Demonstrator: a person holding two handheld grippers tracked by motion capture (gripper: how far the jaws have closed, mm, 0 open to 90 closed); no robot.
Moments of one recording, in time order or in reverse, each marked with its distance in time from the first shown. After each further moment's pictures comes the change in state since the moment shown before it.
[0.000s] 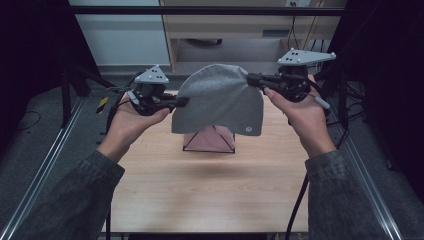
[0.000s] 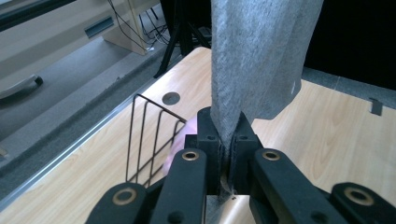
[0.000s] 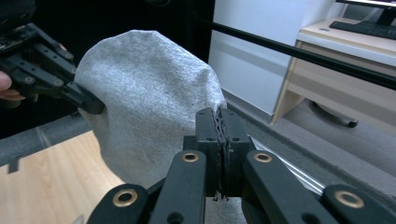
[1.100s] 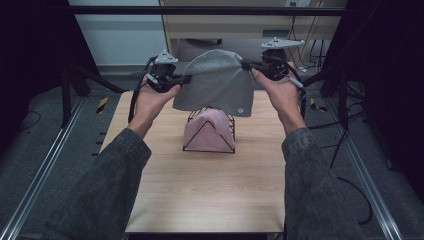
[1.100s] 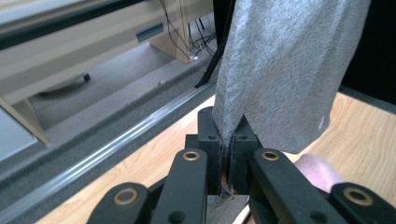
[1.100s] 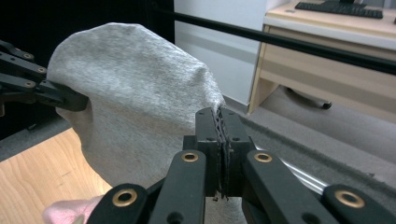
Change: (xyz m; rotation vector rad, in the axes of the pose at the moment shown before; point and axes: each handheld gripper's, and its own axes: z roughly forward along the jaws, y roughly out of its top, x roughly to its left) left arm 0.073 -0.010 0.079 -0.044 0.172 -0.091; right arm -0.069 -0.019 0.091 0.029 -0.111 0.079
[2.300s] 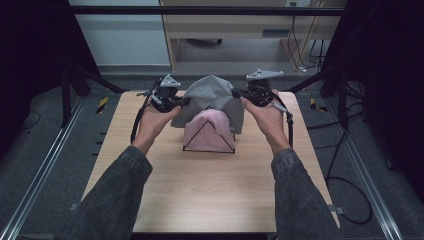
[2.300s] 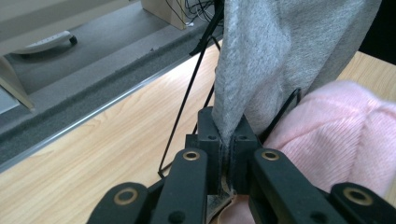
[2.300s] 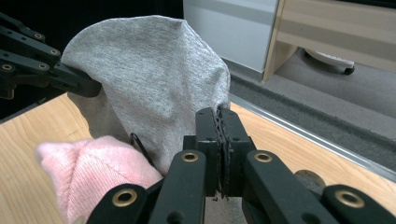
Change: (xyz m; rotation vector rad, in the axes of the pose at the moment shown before) left arm -0.006 -0.062 0.027 0.104 -0.021 -0.037; right arm 0.023 -0.072 0.032 0.109 0.028 0.036
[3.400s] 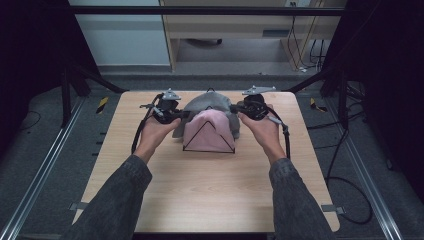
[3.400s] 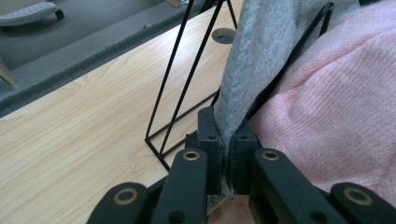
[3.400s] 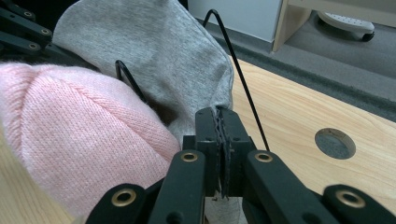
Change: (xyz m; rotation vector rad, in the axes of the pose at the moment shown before) left arm -0.001 -0.039 0.020 0.062 -0.023 -0.033; right arm 0.001 -0.046 0.023 0.096 0.019 0.032
